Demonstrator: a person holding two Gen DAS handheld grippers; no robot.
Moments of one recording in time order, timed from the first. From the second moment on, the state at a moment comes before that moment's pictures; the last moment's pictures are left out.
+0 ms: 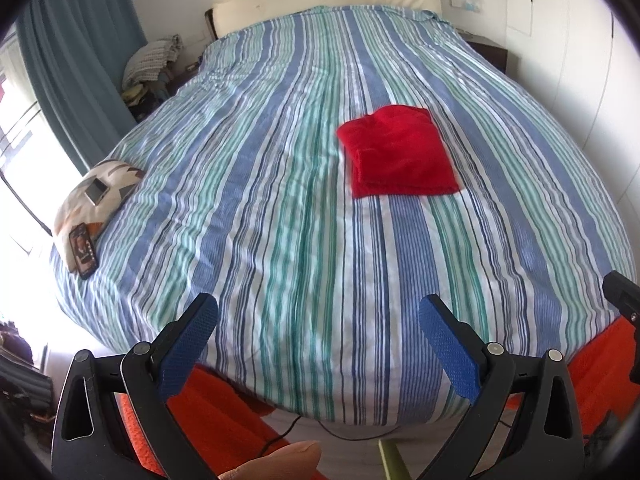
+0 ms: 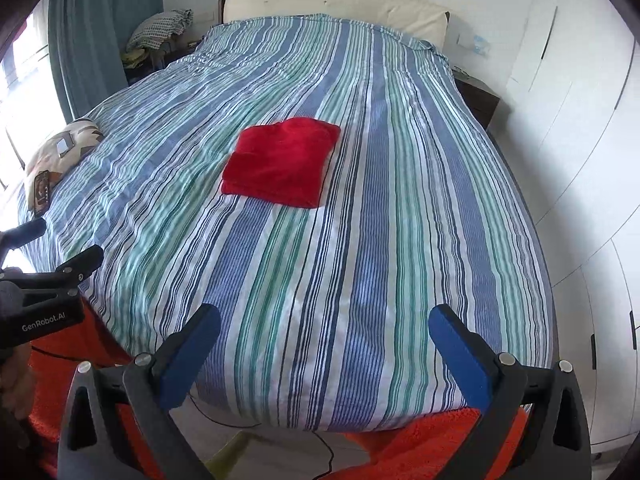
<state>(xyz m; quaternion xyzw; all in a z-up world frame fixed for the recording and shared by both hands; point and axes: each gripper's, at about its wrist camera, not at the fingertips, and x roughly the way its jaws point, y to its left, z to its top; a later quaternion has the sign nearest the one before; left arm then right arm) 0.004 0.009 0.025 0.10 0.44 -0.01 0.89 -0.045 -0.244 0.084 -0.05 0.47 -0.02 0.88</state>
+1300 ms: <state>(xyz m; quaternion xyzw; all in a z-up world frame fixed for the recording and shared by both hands) 0.001 -0.001 0.044 0.08 0.44 -0.04 0.89 -0.047 -0.249 0.093 -0.05 0.46 -0.02 0.89</state>
